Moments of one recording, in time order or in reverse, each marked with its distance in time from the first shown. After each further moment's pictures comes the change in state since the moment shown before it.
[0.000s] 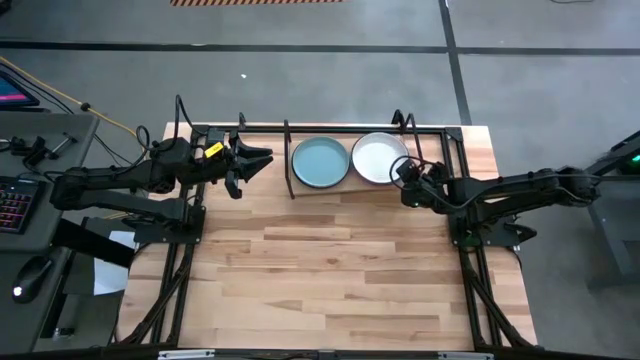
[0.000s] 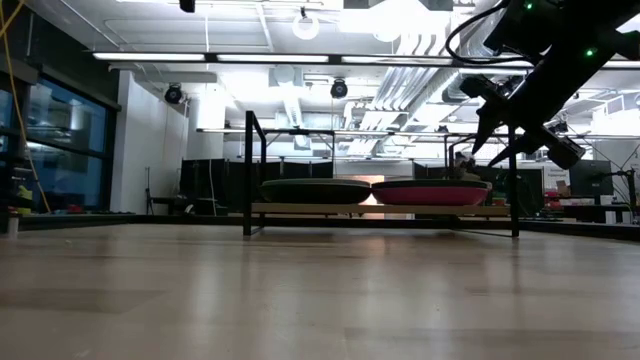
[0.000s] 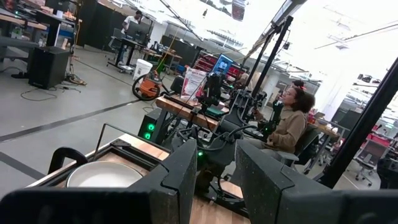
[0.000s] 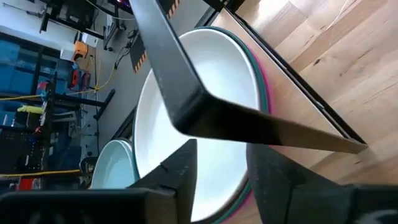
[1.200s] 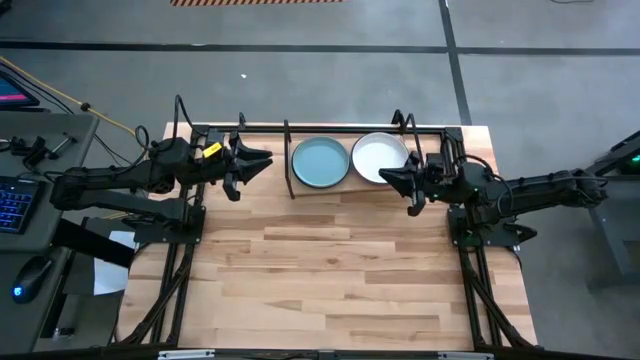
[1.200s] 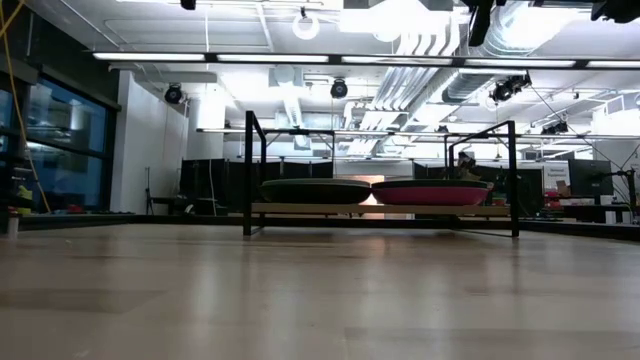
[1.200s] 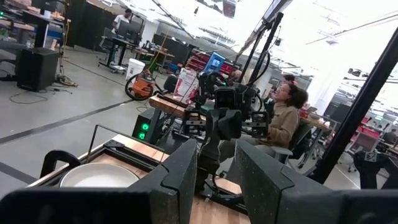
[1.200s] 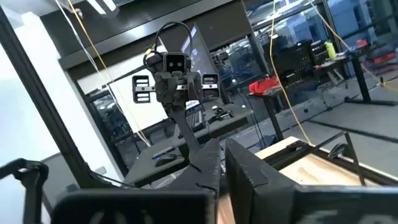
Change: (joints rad) left arm 0.000 -0.006 0.000 -0.001 0.038 0.019; right arm 0.074 -0.208 0.000 1.017 -0.634 -1.617
